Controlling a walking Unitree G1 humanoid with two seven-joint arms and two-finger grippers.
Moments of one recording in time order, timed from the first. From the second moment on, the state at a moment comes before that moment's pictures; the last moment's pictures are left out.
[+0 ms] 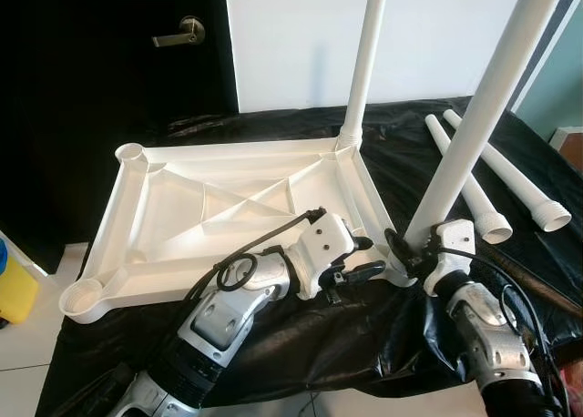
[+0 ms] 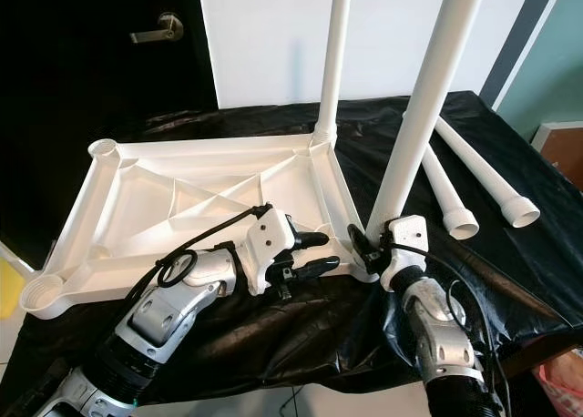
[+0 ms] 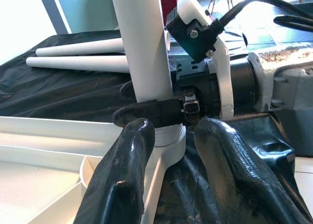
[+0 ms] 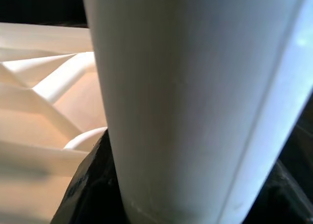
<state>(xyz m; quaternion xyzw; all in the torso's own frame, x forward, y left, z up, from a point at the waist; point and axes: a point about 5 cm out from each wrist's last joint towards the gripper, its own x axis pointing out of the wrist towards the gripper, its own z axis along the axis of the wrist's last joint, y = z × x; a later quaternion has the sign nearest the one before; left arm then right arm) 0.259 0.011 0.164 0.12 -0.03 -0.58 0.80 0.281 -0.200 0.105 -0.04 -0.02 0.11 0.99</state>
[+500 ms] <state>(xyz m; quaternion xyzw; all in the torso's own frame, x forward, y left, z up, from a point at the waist) 0.259 0.010 0.164 0.12 -0.03 -0.58 0.80 0.276 -0.182 0.102 0.01 0.00 -0.10 0.99</state>
